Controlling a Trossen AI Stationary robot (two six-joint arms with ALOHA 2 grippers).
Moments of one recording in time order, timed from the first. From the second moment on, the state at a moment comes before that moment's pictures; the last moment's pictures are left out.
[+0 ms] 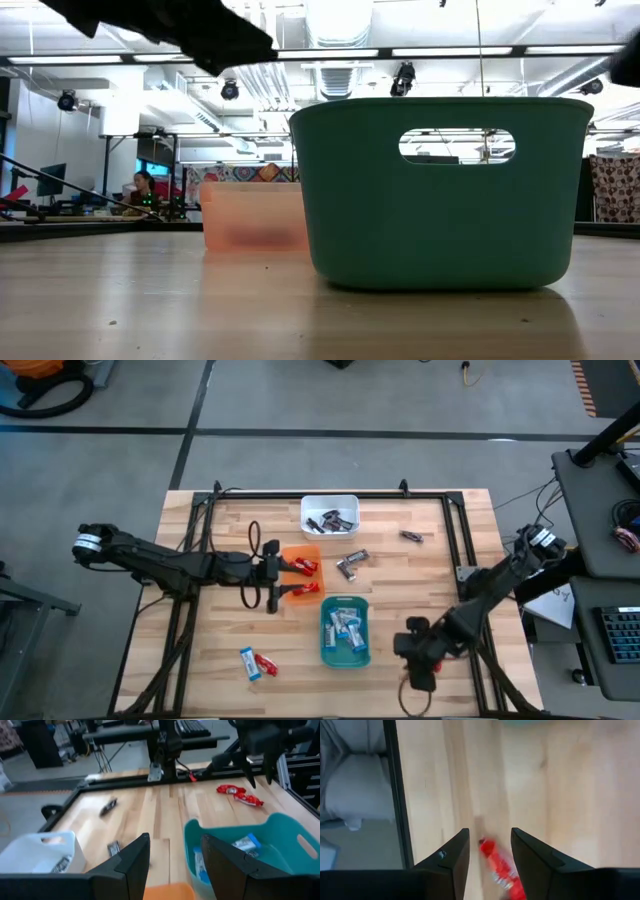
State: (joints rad) left arm -0.14 1.16 0.63 0.27 -0.20 0.06; right arm 0.73 1.48 1.00 -0.65 -0.03 0.87
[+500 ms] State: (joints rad) left arm -0.14 1.16 0.68 0.27 -0.20 0.10; right arm 0.86 1.67 1.01 -0.65 -0.06 1.01
